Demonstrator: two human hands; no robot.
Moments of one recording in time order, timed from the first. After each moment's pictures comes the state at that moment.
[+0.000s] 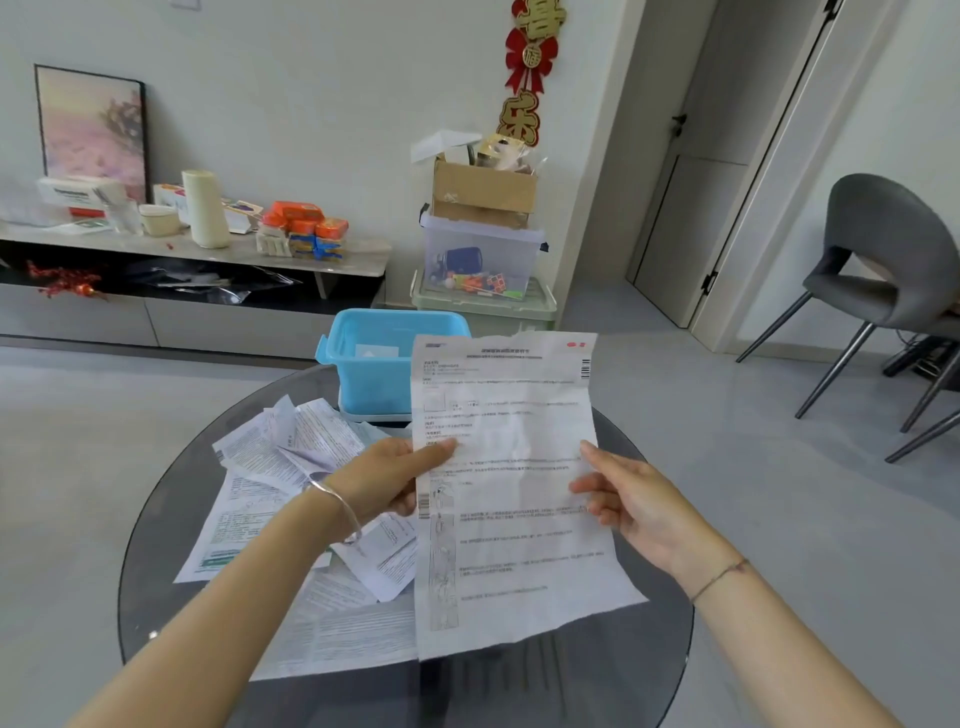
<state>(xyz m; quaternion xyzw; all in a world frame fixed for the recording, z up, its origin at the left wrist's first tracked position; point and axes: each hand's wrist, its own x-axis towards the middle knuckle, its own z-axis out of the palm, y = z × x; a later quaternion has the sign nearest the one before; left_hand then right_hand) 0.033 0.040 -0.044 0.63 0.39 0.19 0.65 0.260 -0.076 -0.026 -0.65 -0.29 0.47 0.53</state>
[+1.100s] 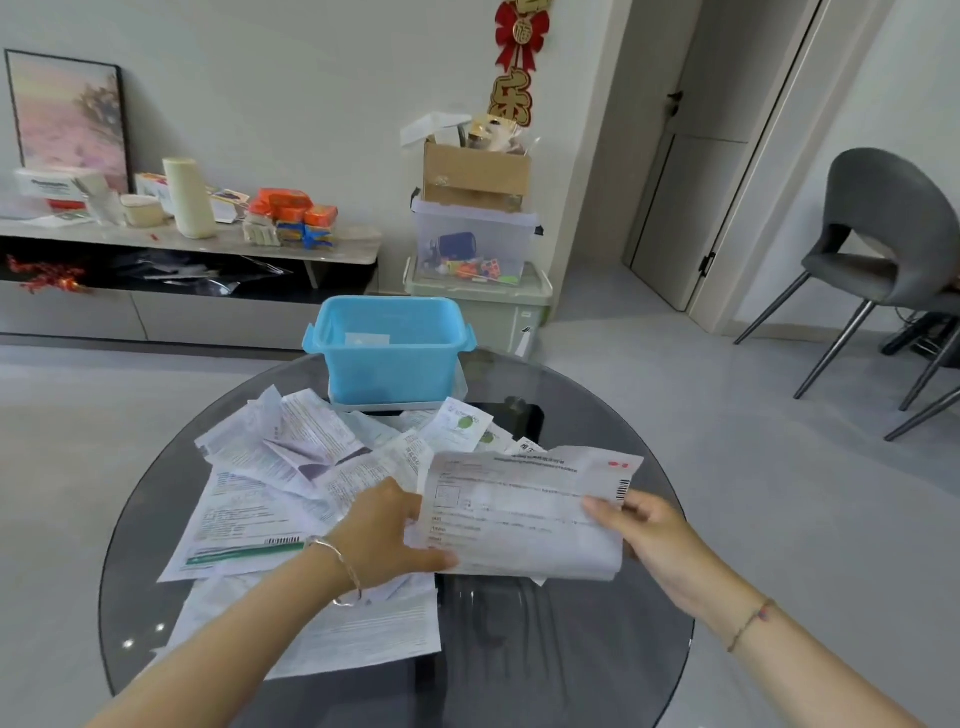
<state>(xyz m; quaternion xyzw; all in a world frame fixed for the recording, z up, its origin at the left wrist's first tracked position) 0.028 0.033 -0.103 0.87 0.38 0.10 0.30 0.285 -0.098 -0.081 -0.65 -0.38 0.43 0.50</state>
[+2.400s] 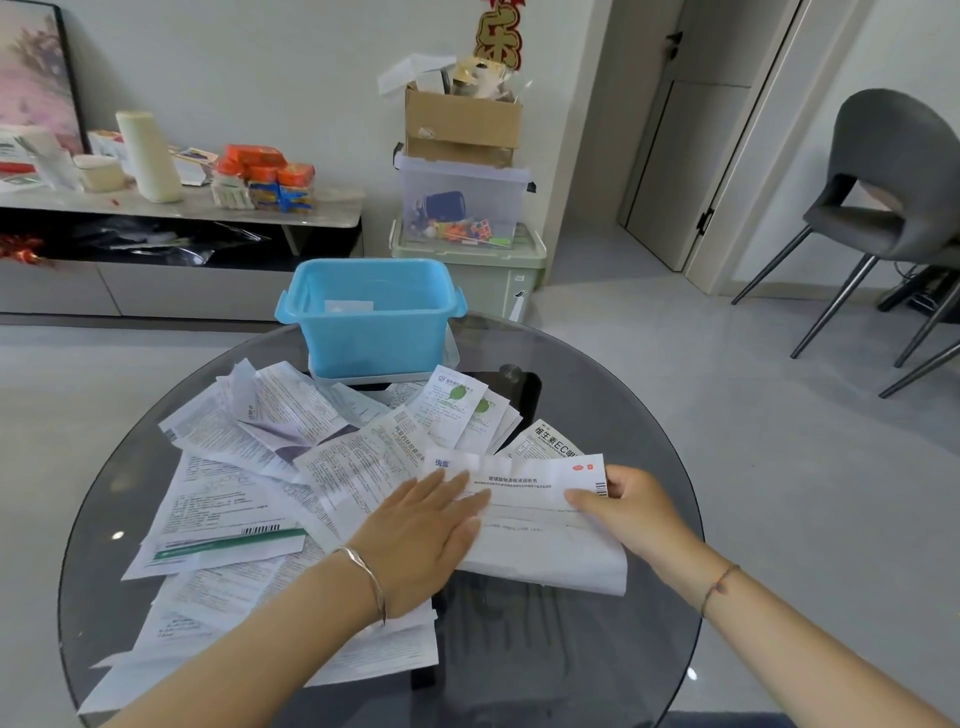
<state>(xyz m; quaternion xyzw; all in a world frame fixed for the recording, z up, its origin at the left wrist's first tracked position) 0.059 0.006 -0.117 0.93 0.32 -0.01 0.16 0.279 -0.074 -0.105 -0.76 -0.37 0.33 0.42</state>
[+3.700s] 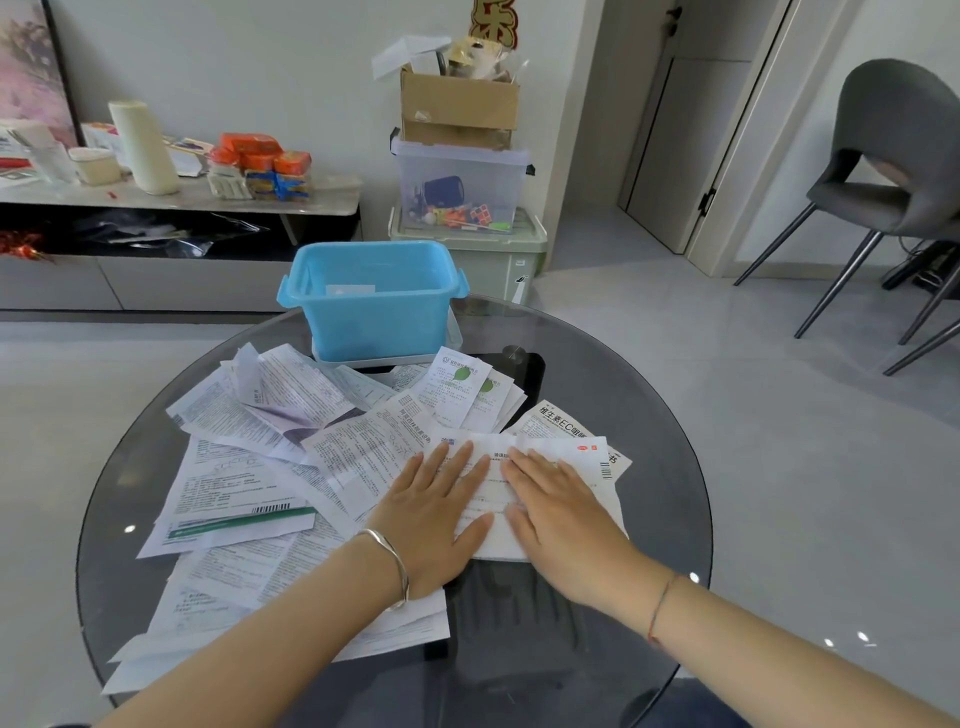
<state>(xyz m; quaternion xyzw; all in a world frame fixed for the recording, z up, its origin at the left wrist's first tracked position) 0.065 0.007 -0.139 0.94 0.33 -0.02 0.08 0.219 -0.077 -0.121 -0.71 -0.69 0.08 0.06</state>
